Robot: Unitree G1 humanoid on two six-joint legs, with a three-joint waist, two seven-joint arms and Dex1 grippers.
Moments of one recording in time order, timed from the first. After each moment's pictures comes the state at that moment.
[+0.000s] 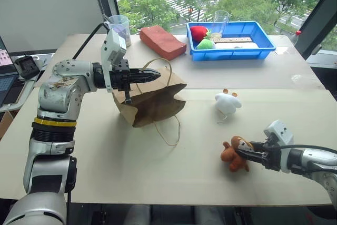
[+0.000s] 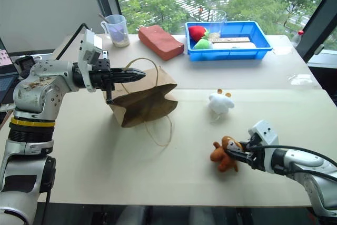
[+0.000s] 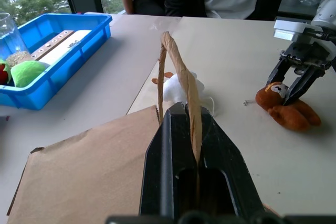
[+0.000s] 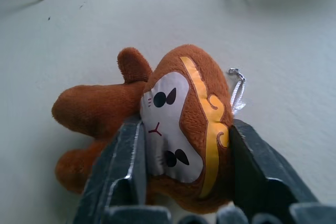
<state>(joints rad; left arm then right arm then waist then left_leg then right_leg) -0.85 0.64 0.00 0.09 -0.46 0.55 -1.22 0.10 -0.87 -0.26 -0.40 0.55 0.83 0.85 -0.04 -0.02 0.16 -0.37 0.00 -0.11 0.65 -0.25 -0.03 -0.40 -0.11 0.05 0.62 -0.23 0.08</state>
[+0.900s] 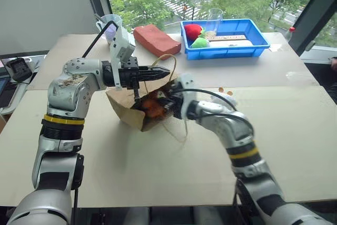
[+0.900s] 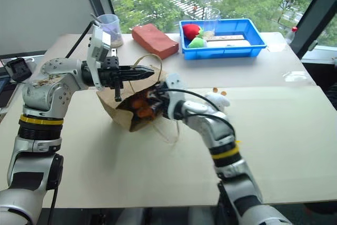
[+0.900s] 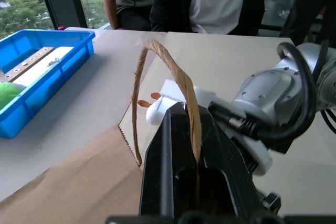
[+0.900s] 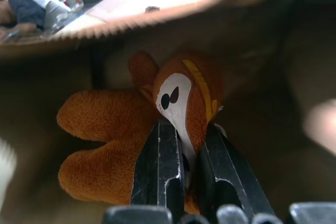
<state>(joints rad) -0.89 0.58 -0.02 0.09 -0.48 0.57 -1.19 -0.74 -0.10 0.20 0.09 0.44 0.78 0.37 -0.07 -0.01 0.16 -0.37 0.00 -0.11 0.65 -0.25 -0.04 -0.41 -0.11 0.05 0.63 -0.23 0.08</state>
